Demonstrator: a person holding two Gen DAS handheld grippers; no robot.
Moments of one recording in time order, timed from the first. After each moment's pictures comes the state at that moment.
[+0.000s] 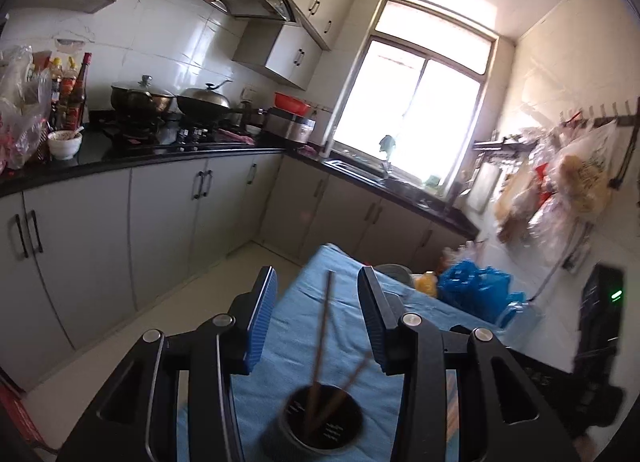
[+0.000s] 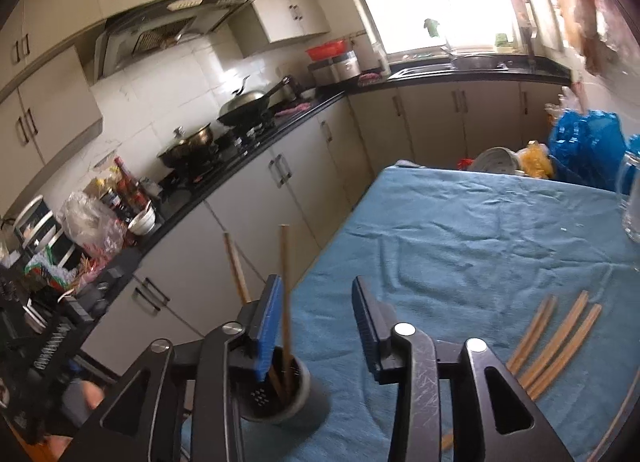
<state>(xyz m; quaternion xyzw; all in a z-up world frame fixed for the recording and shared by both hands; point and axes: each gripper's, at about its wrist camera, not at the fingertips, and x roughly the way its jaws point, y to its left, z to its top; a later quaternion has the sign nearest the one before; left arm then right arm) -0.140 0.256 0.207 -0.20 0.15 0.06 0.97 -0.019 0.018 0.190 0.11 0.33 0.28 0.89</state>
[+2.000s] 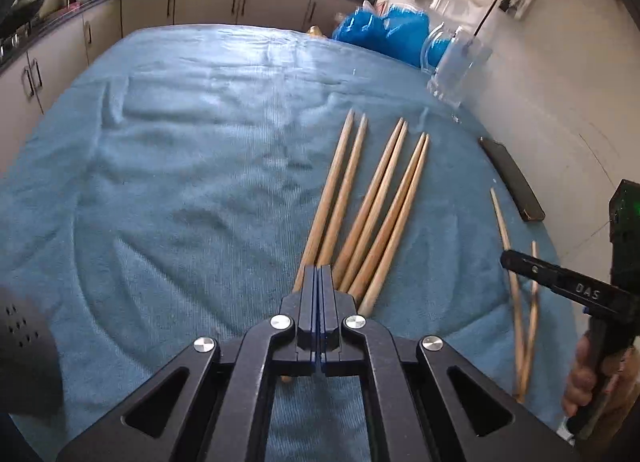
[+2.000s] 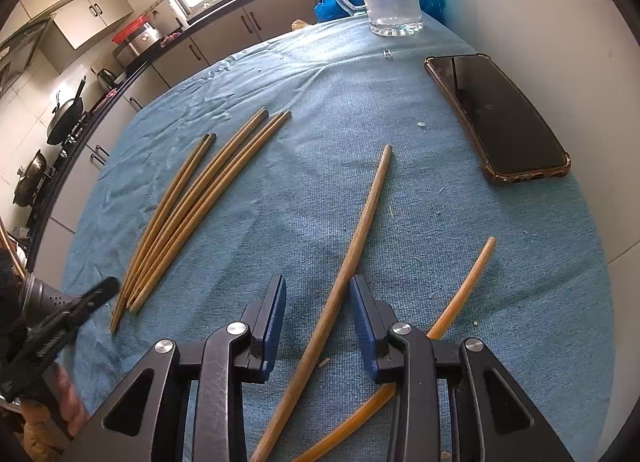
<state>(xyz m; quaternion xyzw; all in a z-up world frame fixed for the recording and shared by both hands) -0.020 0.035 0.022 -0.04 0.46 -0.16 0.87 -0.054 -0.251 0.022 0.18 0.49 0.04 0.85</state>
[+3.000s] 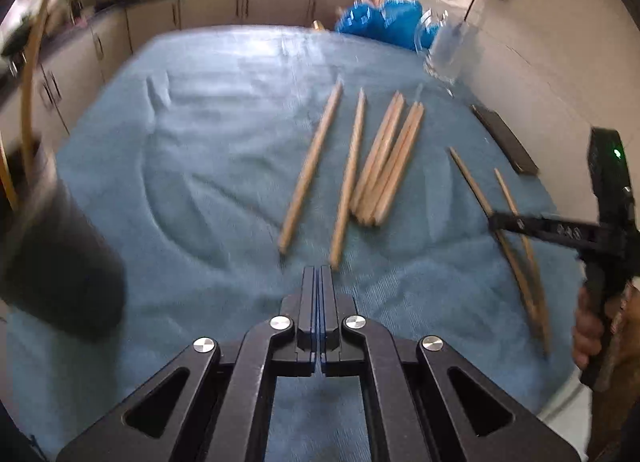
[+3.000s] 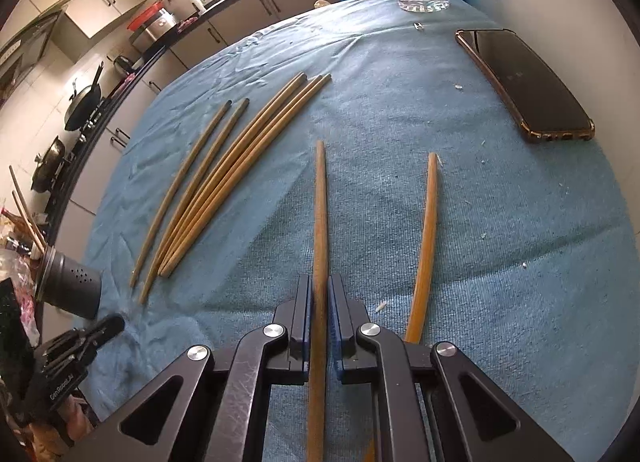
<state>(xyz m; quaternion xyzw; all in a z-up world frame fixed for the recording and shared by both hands) -0.086 0.060 0.044 0.00 0.46 -0.15 0.88 -0.073 -0.227 0.018 0.20 0.51 0.08 0.83</state>
